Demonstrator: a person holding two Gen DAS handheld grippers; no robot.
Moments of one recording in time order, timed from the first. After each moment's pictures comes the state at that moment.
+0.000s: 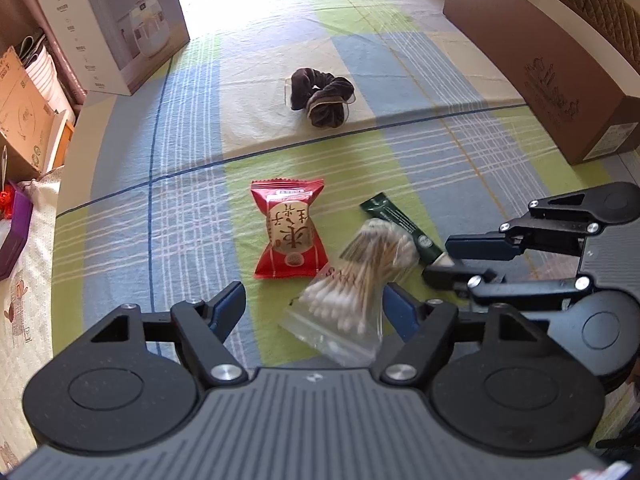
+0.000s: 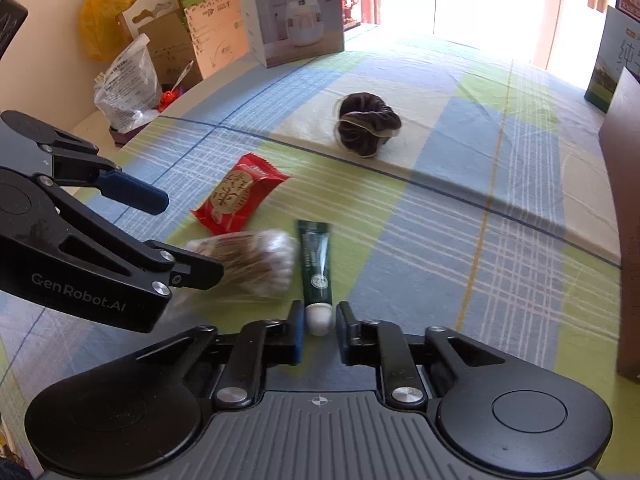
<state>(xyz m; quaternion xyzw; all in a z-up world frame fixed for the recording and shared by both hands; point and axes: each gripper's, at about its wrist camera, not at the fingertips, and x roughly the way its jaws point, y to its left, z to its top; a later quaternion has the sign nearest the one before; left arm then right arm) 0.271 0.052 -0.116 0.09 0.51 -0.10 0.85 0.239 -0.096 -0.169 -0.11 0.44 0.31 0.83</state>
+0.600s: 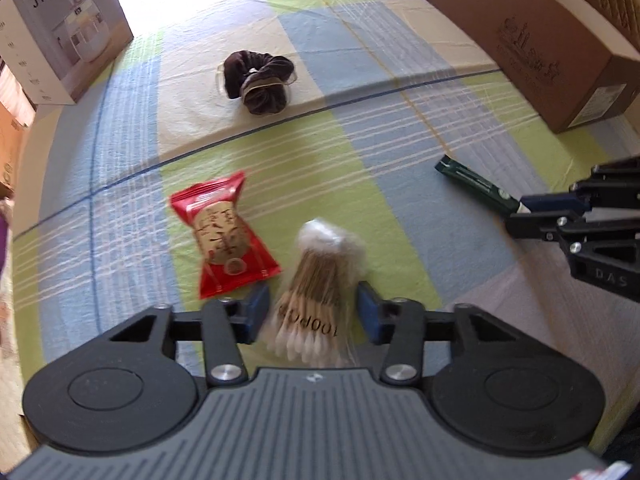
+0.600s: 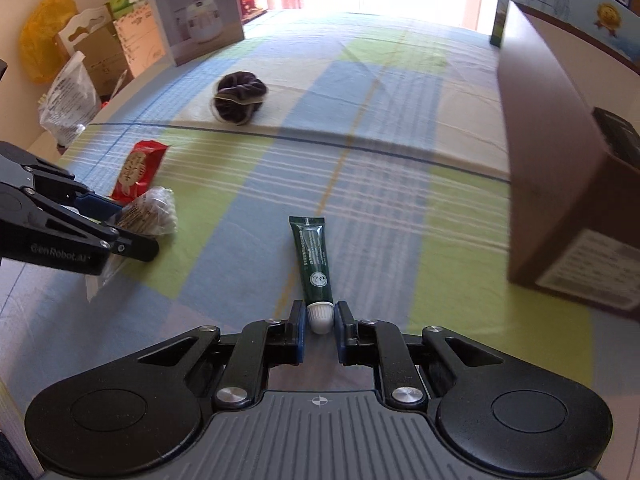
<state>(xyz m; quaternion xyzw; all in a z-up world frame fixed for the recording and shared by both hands) 0.284 0.019 -0.137 0.10 0.54 -0.14 0.83 0.231 -0.192 -0.162 -0.08 0.48 0.23 0.84</state>
